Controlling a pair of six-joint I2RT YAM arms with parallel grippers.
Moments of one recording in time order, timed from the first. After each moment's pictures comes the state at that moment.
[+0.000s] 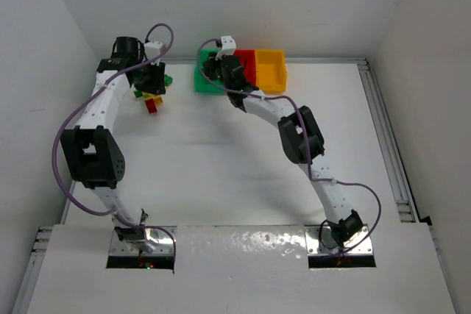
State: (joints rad) left arm 0.04 1.77 1.67 -0.81 0.26 0.22; right arm 0.61 2.58 2.14 0.39 0.16 0.27
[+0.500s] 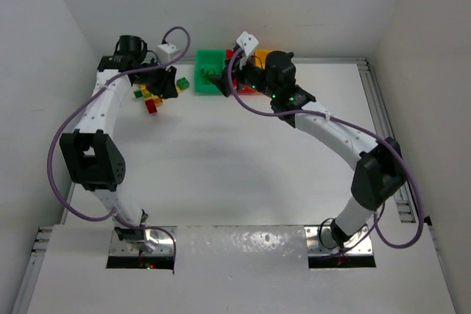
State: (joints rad) left arm 0.01 1.76 1.71 -0.94 0.58 0.52; right arm 0.60 1.69 1.39 0.29 -0.32 -0.08
